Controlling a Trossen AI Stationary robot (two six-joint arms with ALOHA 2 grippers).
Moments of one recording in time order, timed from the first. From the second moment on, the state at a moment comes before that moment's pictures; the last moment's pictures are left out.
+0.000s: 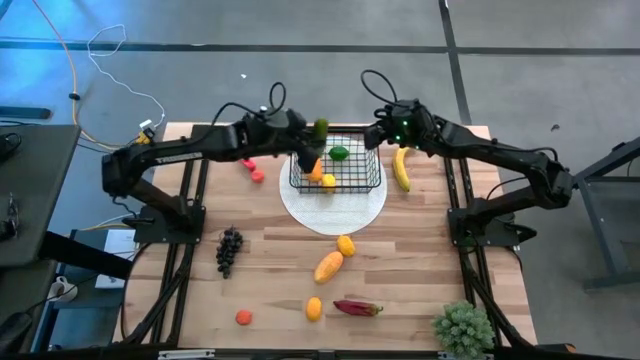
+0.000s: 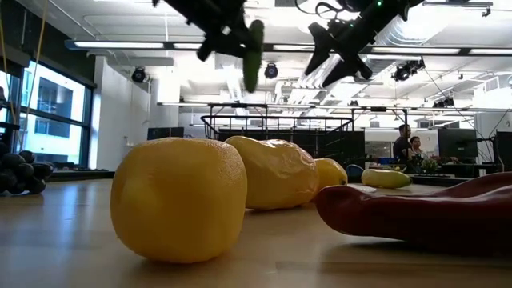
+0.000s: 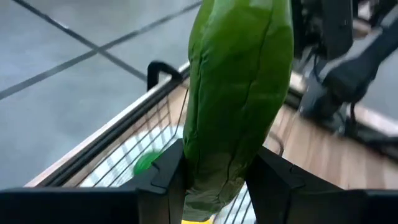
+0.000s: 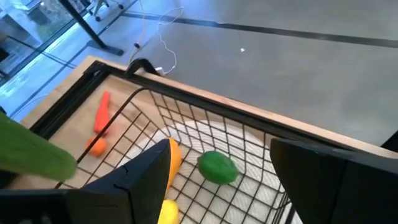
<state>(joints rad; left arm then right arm) 0.44 1.47 1.26 -0.25 -0.12 -0.27 -0.50 1.29 1.10 -0.36 0.22 0.52</state>
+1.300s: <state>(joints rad) 0.44 1.82 1.26 0.07 0.02 -0.46 -0.53 1.29 1.10 -0.37 0.23 0.42</state>
